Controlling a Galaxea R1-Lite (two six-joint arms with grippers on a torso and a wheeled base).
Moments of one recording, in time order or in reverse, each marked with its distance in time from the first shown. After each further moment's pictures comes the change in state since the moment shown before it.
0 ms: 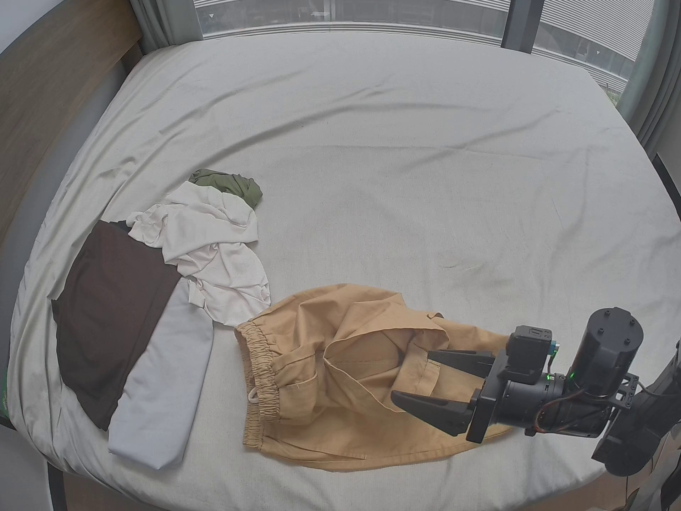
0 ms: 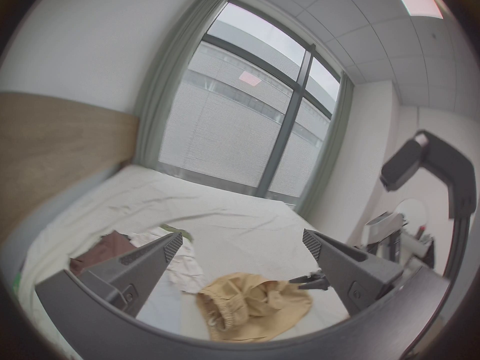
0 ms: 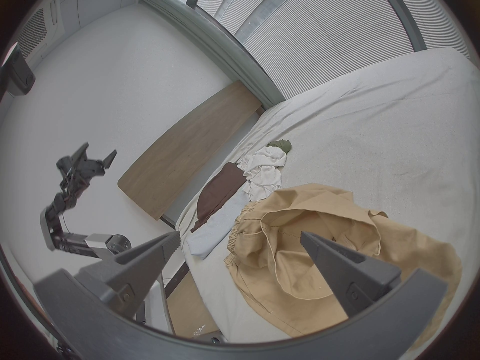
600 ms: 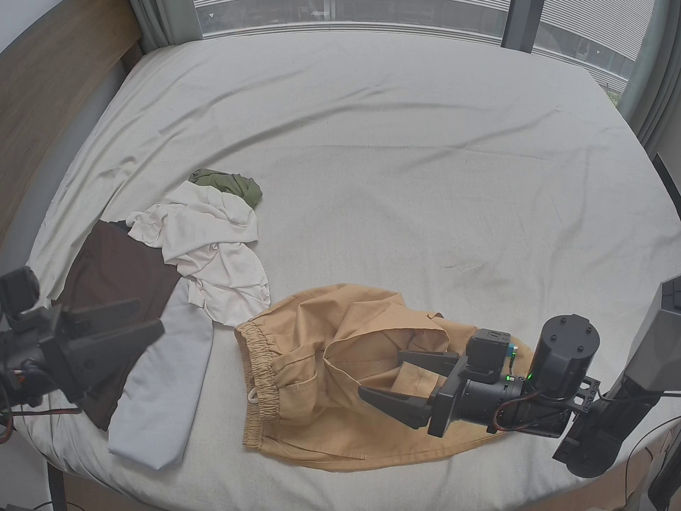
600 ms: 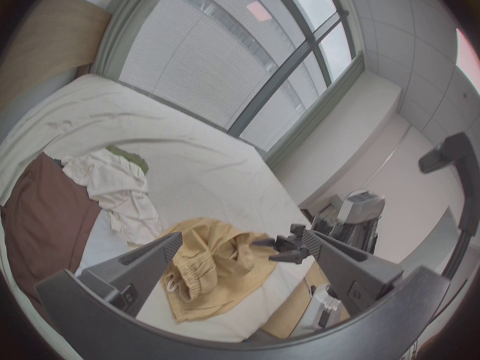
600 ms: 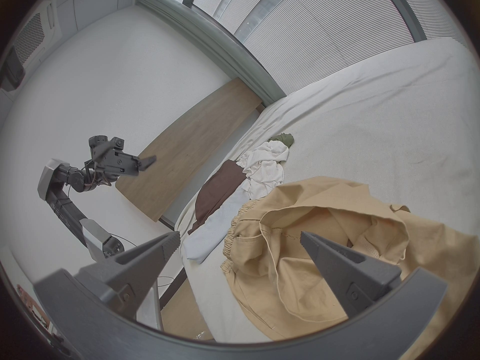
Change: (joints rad) left arm -0.038 0.620 0.131 -0.326 -0.280 0.017; right arm 0.013 0.190 -0.098 -0.099 0.000 0.030
